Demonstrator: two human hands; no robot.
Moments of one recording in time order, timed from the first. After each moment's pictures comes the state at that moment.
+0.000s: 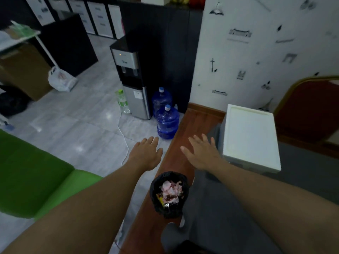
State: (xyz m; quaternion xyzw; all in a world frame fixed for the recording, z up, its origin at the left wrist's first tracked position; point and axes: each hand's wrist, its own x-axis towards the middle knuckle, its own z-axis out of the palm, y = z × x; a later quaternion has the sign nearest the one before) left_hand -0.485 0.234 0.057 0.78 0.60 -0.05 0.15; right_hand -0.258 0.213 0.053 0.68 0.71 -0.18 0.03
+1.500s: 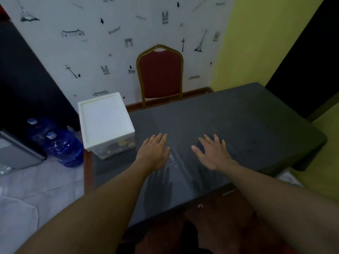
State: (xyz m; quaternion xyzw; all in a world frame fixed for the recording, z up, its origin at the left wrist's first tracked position) left_hand -0.112 0.032 0.067 0.96 0.23 -0.06 0.15; right_hand 0.048 -0.149 0.061 0.91 0.37 -0.16 -0.03
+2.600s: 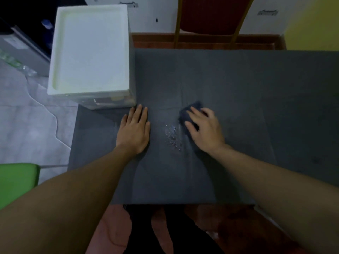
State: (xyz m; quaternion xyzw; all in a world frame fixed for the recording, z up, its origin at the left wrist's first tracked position) left_hand -0.105 0.083 -0.097 0.87 0.46 -0.06 0.15; right_hand 0.120 -0.036 -0.097 0.79 0.58 -0.11 -0.18
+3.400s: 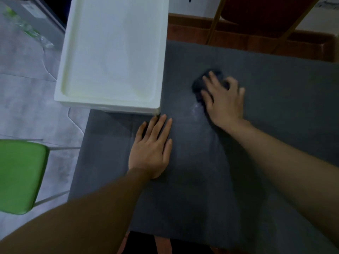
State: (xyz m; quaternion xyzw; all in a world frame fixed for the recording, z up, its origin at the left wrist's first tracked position) left_hand -0.115 0.085 -0.119 0.87 0.47 -0.03 0.12; right_hand 0.146 0.126 -0.116 0.79 0.62 -0.03 -0.06
